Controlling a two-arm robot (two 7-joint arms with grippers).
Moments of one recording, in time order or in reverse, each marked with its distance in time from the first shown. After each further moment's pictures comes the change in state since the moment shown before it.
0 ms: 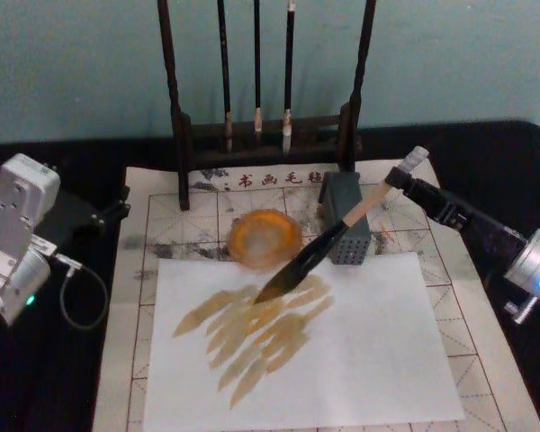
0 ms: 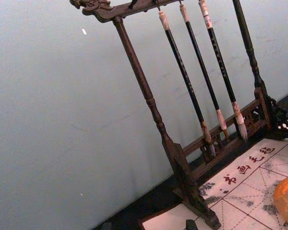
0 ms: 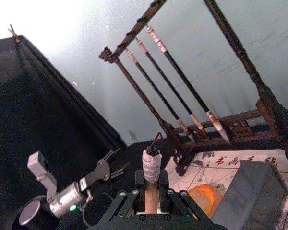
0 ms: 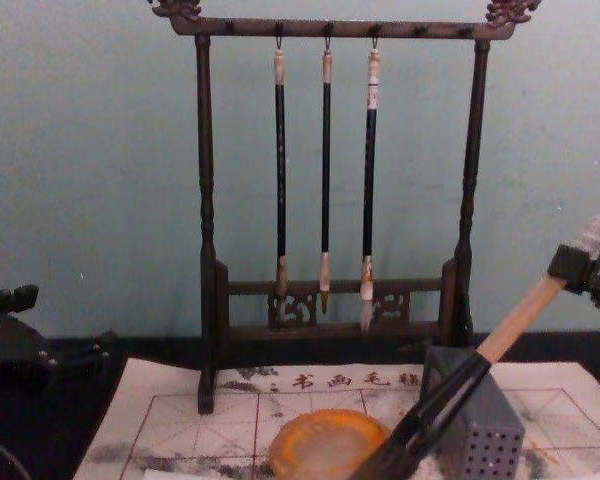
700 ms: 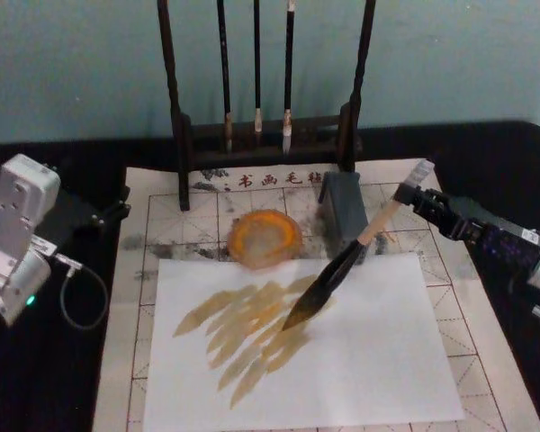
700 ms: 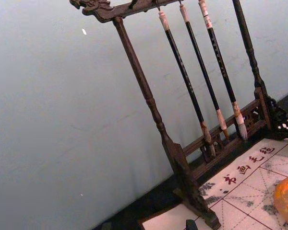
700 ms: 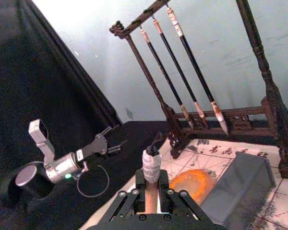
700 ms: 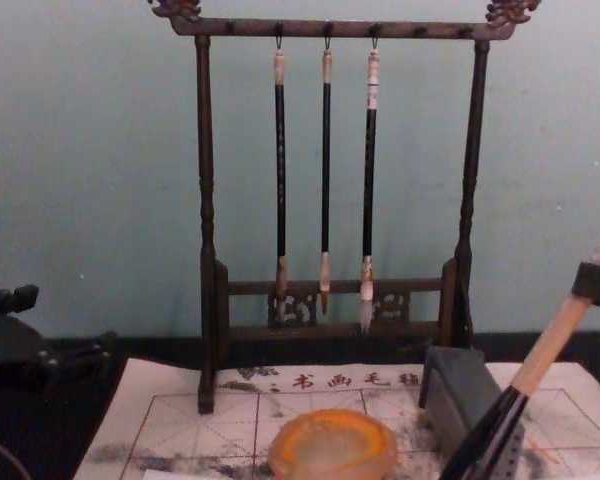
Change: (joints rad) left arm 0.000 0.000 0.000 0.000 0.000 0.000 0.000; right arm 0.004 0.120 -0.040 -0.055 -0.062 -0.017 0.025
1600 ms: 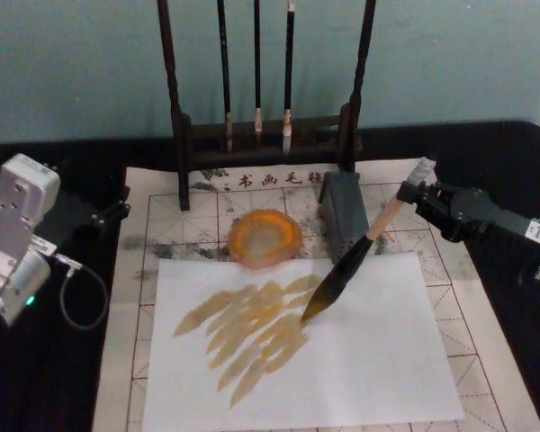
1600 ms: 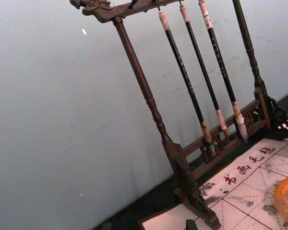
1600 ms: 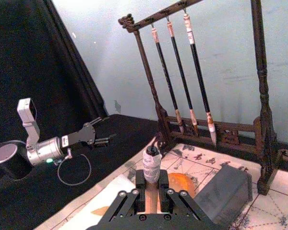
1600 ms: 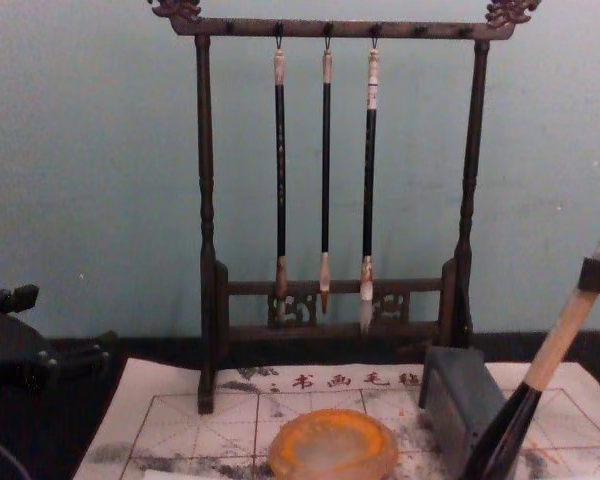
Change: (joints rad) left arm 0.000 0.000 0.000 0.000 0.000 0.000 0.000; right arm -0.020 0.020 0.030 -0.050 -0.159 -0.074 -0.028
